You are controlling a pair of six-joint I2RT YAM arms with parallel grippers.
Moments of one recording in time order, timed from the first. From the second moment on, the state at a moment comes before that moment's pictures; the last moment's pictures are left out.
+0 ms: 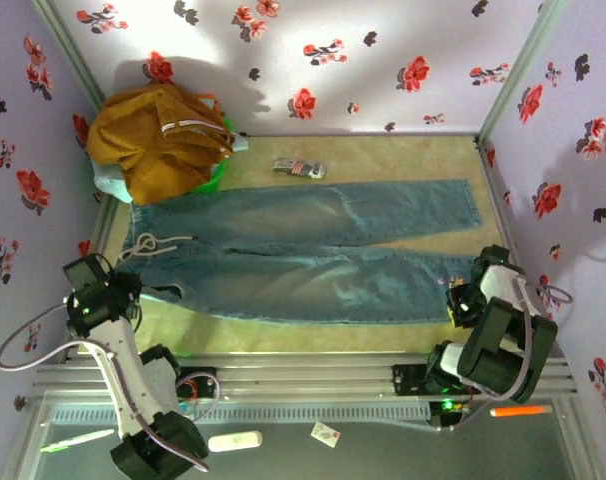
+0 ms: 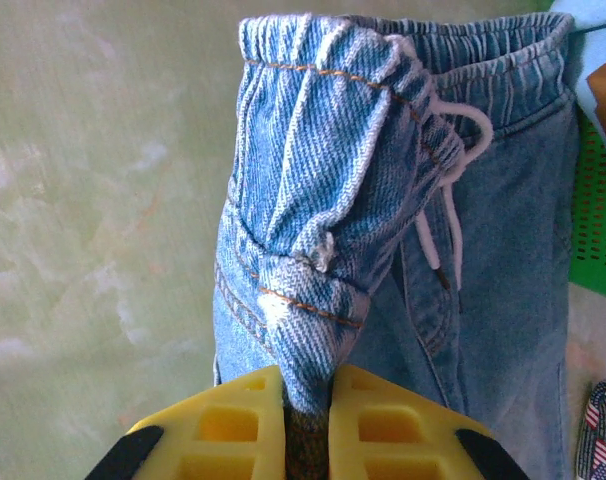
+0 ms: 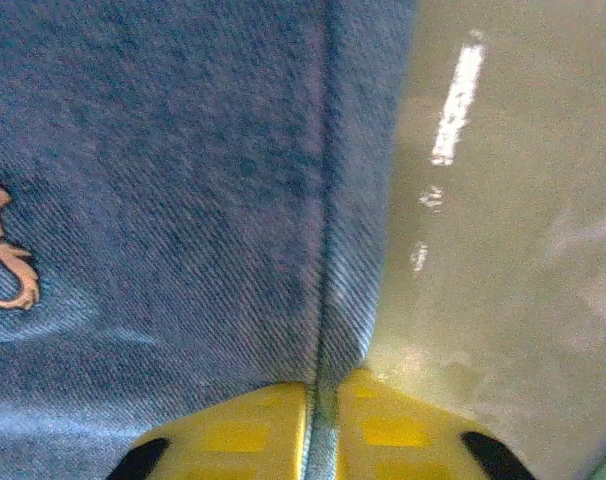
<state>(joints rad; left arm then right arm) 0.54 0.66 0.65 -0.92 0.16 -0.93 -0.46 1.29 0.58 -0.89 -0.06 0.94</state>
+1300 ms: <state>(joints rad) 0.54 0.60 0.91 -1.17 0.14 -0.93 -0.46 0.94 0.58 -0.71 -0.31 0.80</state>
